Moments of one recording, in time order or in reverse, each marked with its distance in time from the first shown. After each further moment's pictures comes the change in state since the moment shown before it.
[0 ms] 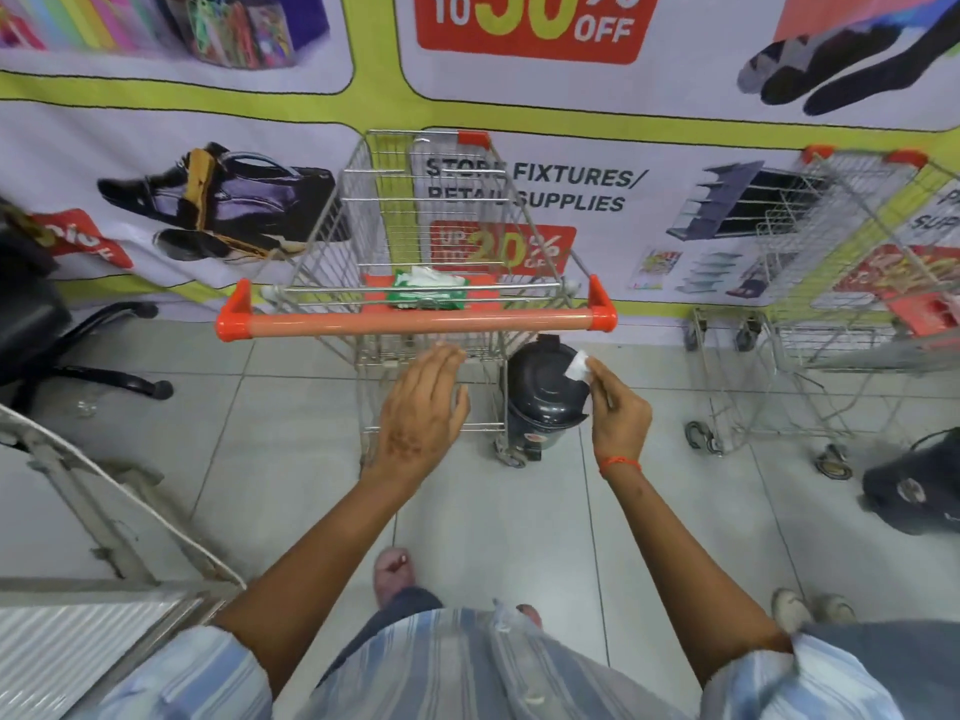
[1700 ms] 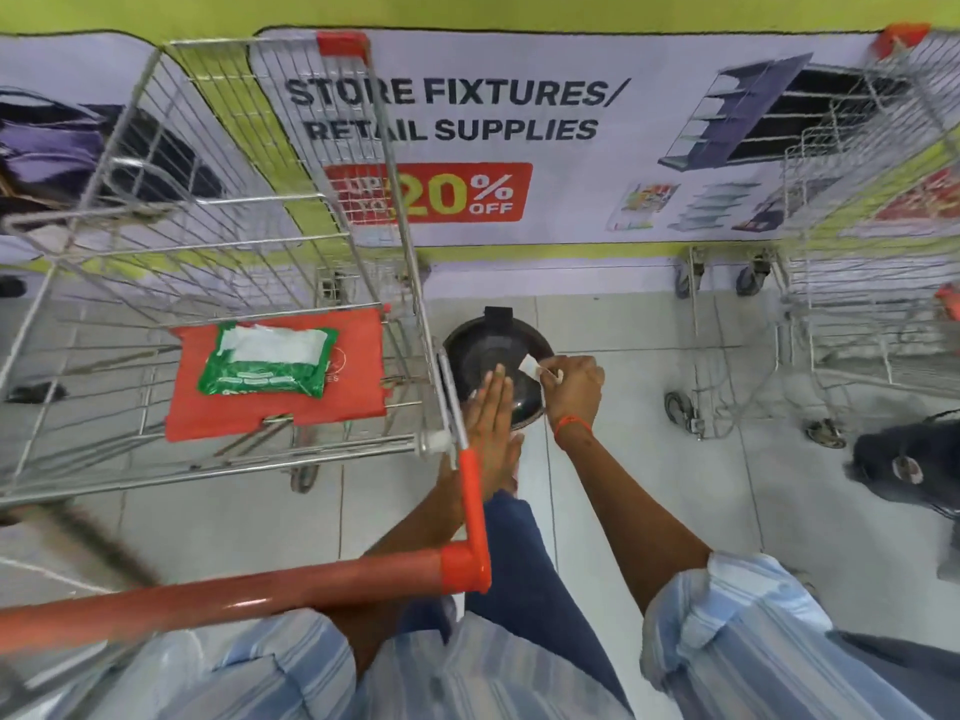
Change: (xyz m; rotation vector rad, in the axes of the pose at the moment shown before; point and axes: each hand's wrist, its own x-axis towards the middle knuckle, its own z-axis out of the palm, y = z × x) left_hand 0.176 0.094 0.288 -0.152 -0.690 -0.152; right_hand 0.253 0.175 0.109 -0.325 -0.347 0.432
